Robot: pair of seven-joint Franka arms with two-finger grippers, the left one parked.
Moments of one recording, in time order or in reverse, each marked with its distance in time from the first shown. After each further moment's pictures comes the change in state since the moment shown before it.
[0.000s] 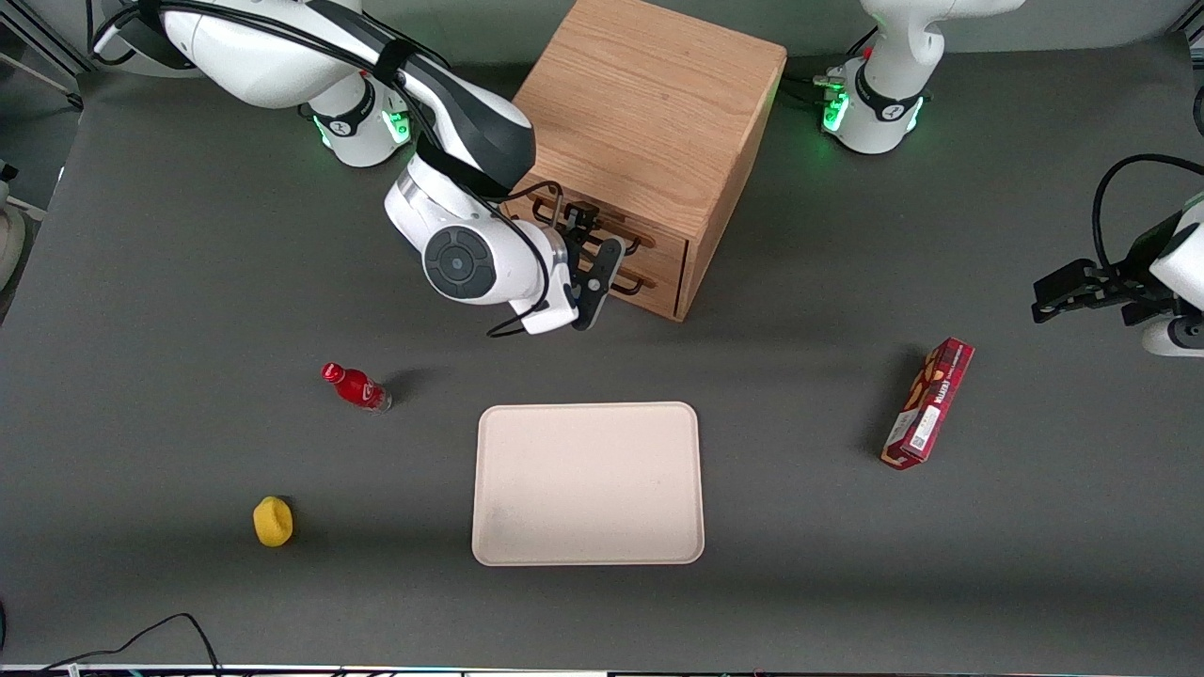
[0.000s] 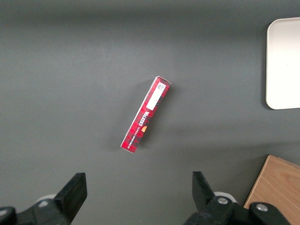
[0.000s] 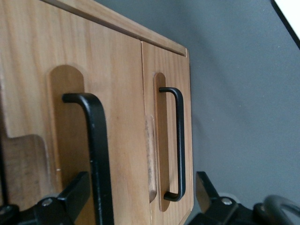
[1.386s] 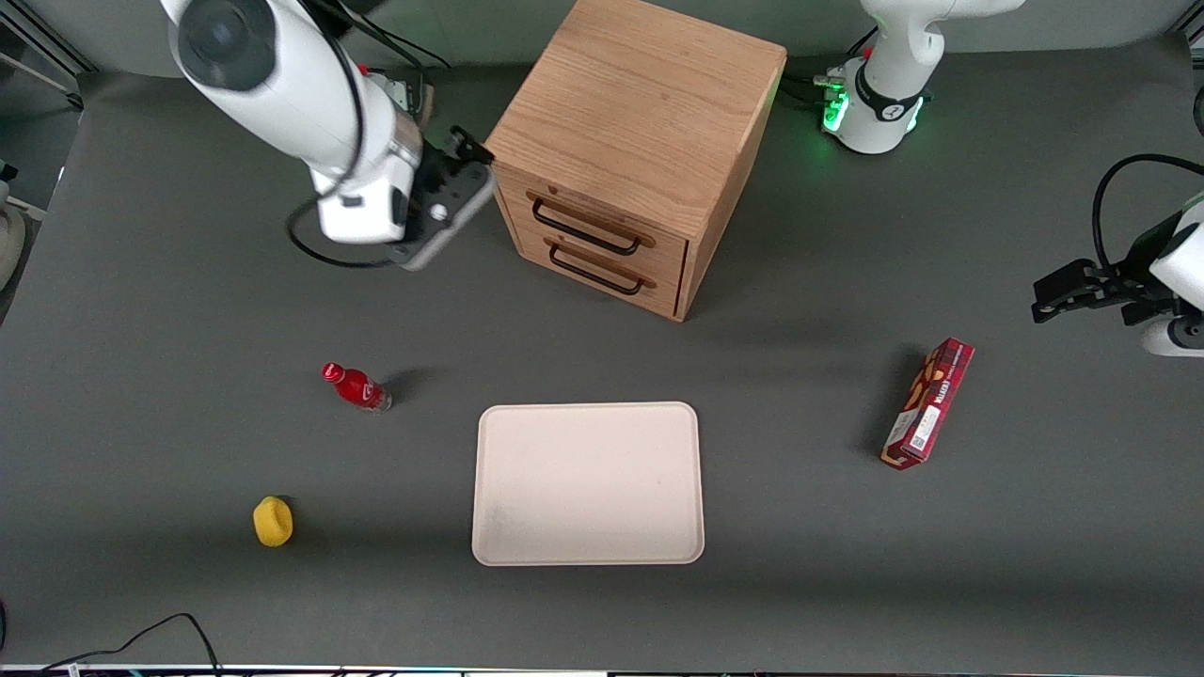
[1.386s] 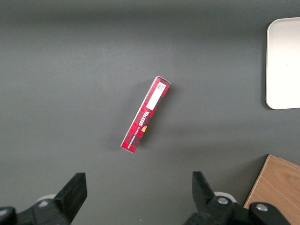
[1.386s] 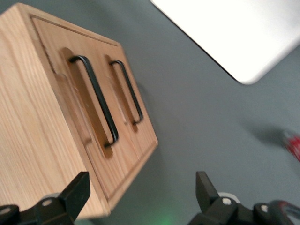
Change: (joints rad) arm -0.039 -0.351 -0.138 0.081 0.001 -0.271 0.186
